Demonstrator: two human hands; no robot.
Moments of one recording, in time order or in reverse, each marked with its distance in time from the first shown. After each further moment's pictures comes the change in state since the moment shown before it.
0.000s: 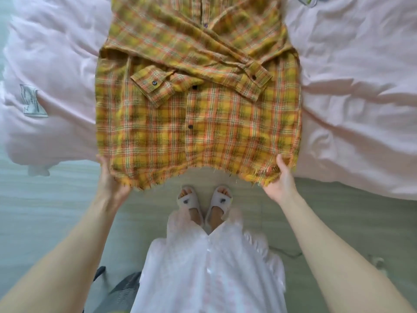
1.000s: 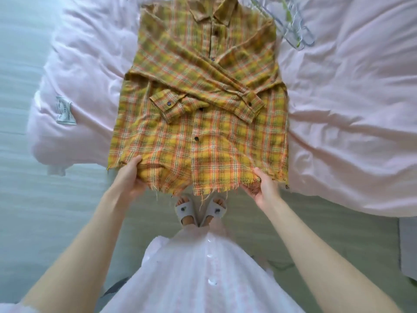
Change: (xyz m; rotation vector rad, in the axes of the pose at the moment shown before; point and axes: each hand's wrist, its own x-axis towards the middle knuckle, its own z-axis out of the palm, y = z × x) left_hand -0.058 0.023 0.062 0.279 0.215 -0.081; right_hand -0.054 0.006 0.031 -0.325 0.136 -0.035
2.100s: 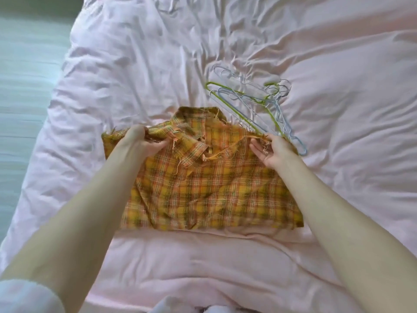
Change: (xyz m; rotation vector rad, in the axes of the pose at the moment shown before) left_hand 0.113 0.378 0.306 -0.224 -0.182 -0.121; right_hand 0.068 -0.380 0.291 0.102 -0.039 -0.198
